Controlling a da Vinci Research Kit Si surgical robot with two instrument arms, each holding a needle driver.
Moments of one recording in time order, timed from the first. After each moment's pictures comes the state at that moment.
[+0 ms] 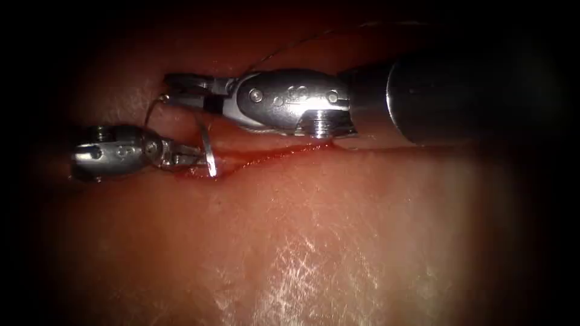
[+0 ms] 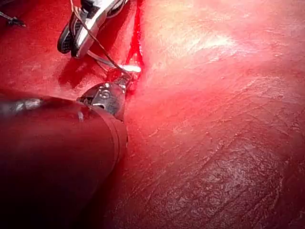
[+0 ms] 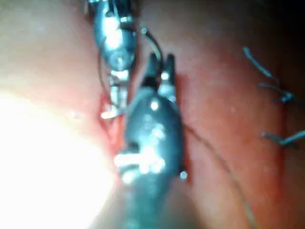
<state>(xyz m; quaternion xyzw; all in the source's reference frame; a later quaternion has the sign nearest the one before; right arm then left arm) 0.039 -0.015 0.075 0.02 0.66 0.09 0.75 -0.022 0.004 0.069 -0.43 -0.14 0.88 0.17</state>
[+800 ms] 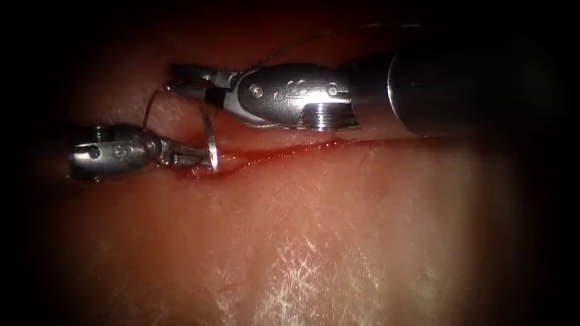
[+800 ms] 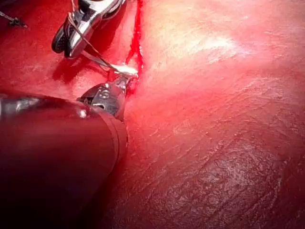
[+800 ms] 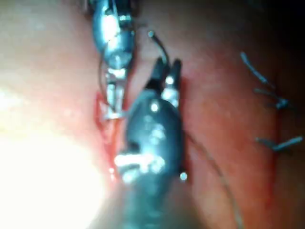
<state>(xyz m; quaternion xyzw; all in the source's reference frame) 0.039 -0.015 0.076 -0.02 0.64 0.07 0.76 -0.022 0.004 0.069 -0.43 -0.14 0.88 0.17</state>
